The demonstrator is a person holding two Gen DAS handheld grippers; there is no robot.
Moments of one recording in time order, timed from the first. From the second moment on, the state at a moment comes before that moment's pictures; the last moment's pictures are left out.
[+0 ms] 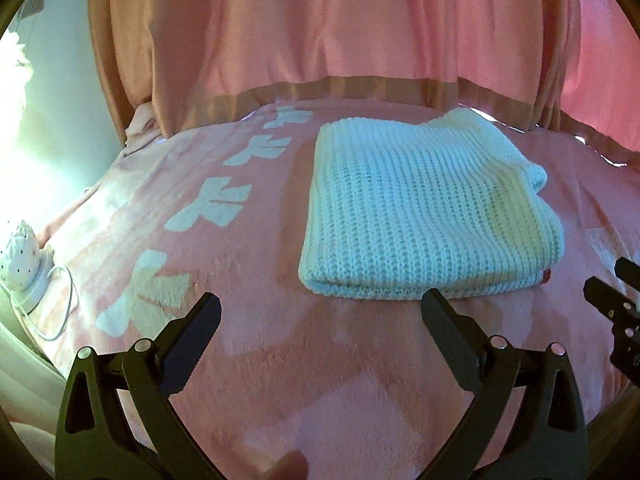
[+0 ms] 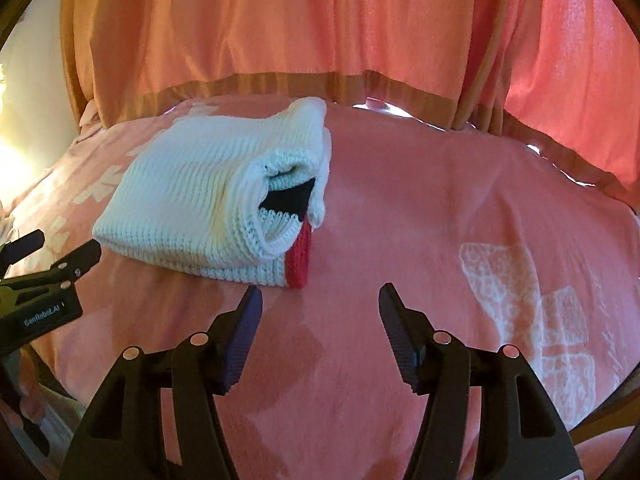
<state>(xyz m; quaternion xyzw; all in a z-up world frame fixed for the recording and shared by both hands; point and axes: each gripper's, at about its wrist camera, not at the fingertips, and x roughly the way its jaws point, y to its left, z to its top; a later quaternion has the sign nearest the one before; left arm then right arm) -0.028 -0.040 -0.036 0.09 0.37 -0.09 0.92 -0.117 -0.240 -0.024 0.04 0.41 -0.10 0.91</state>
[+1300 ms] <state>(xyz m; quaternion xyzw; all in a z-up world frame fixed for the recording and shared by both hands) -0.035 -0.049 -0.044 0.09 0.37 -0.09 0.92 -0.113 -0.227 -0.038 0.03 0.42 -0.08 0.90</state>
